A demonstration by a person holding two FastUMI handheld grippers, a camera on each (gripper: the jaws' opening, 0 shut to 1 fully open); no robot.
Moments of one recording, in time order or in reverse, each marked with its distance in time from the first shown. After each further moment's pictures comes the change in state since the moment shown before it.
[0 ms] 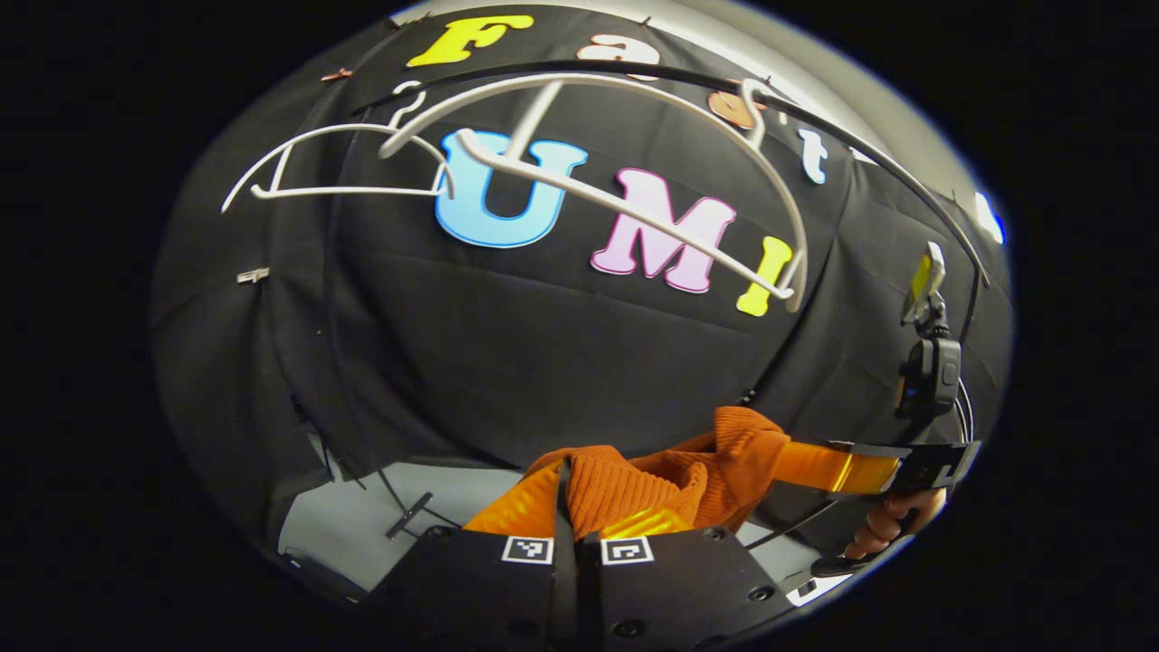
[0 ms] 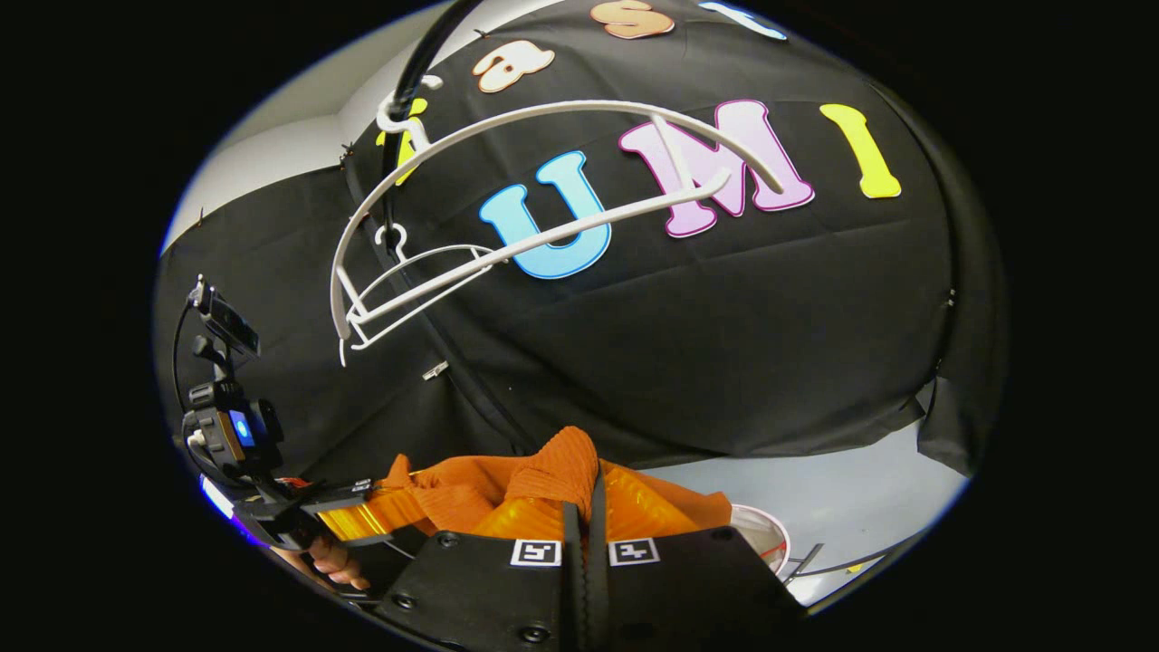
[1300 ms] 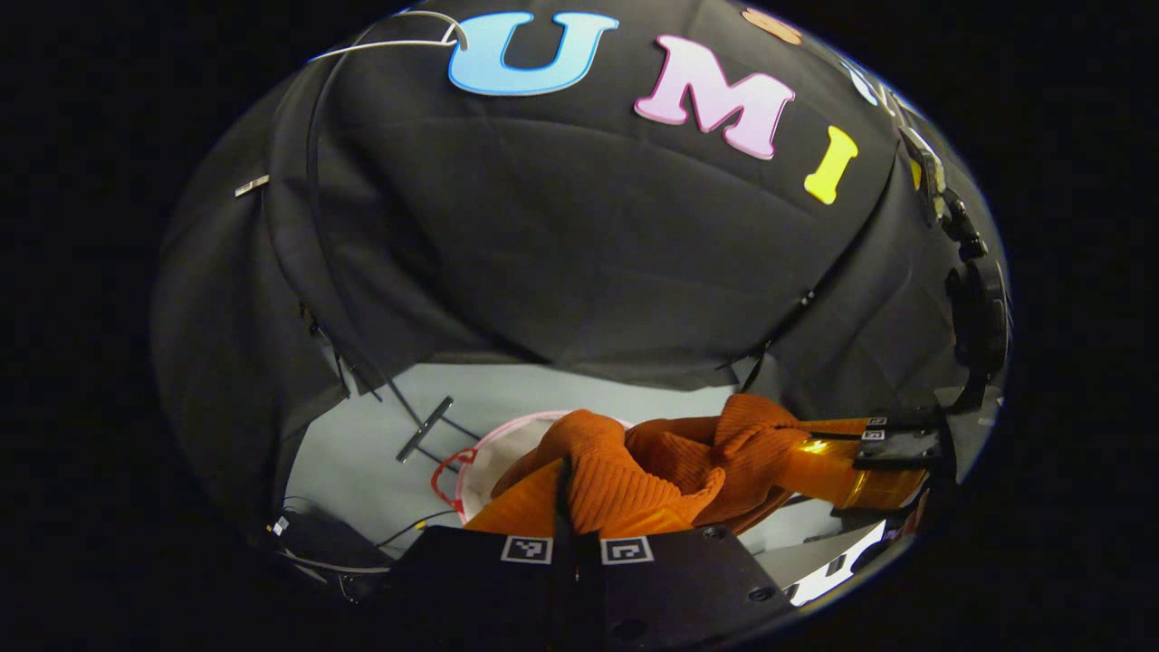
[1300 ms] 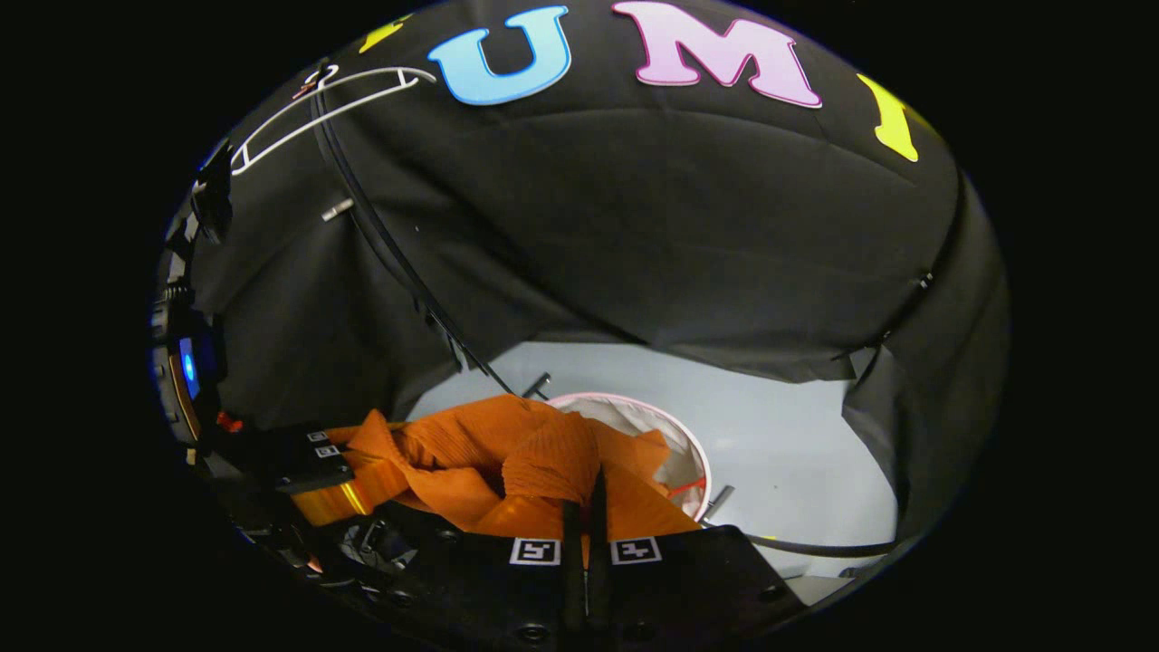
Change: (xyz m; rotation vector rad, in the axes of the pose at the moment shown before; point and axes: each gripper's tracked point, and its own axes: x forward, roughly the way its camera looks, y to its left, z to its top) left arm 0.095 0.042 -0.200 -0.060 0.430 0.178; right arm 0.056 -0.129 -0.176 -0.191 0.480 -0.274
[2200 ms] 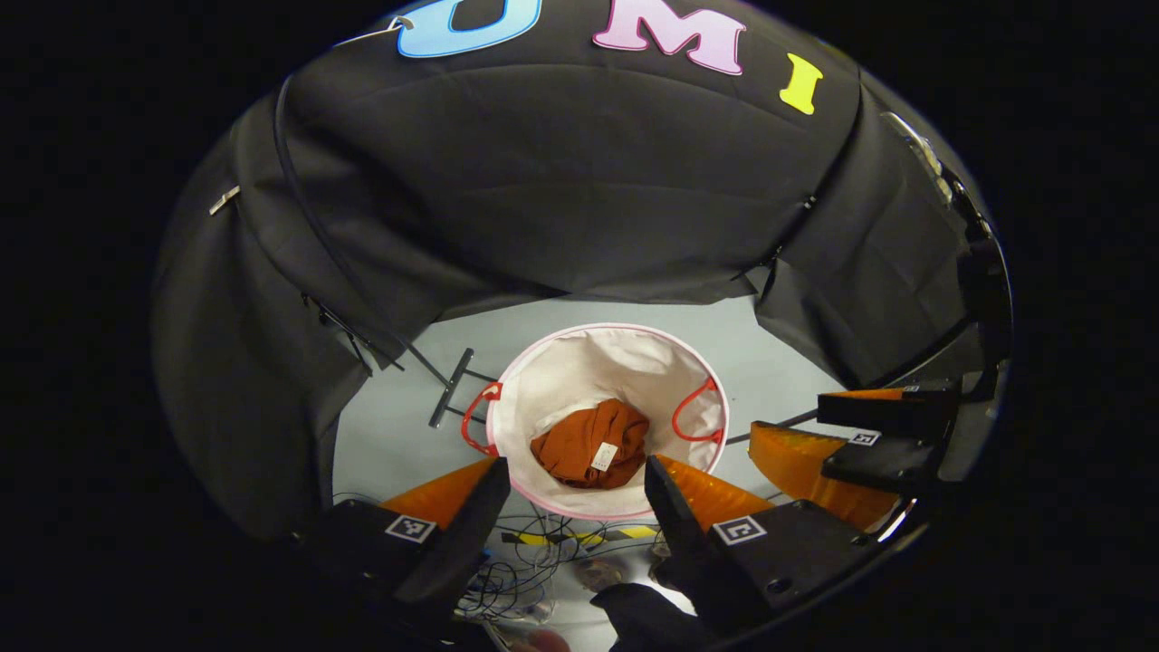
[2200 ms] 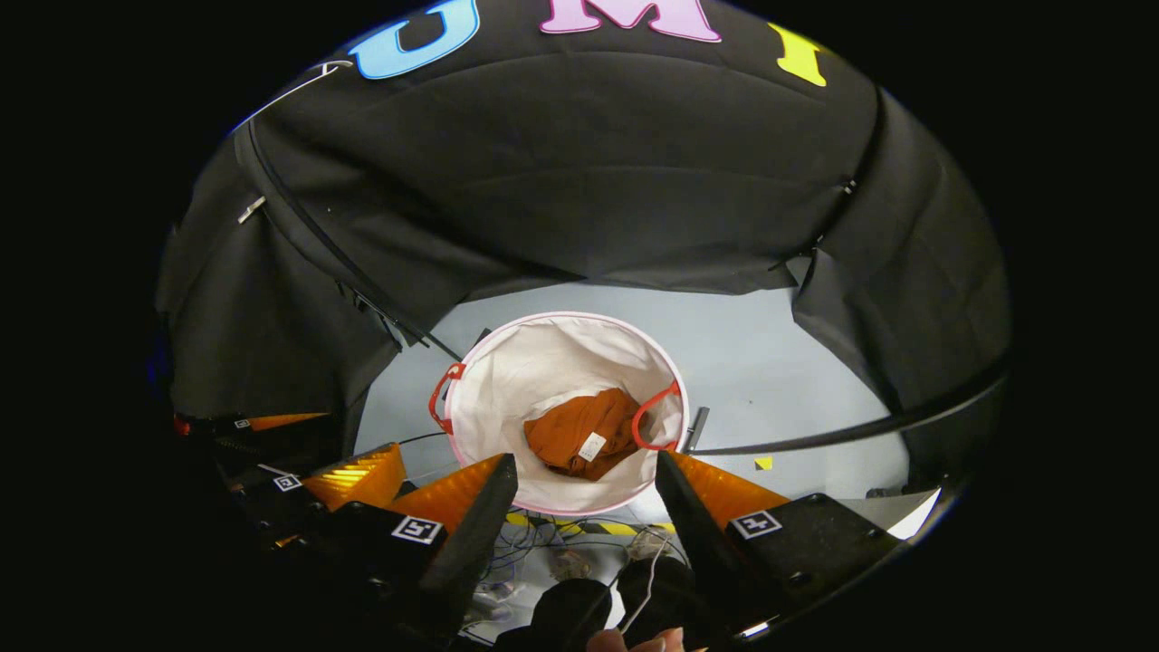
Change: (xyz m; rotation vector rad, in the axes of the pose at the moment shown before) left arm -0.010 0.016 -0.068 0.178 0.175 0.049; right arm -0.001 -0.007 -0.110 0.220 0.100 -0.210
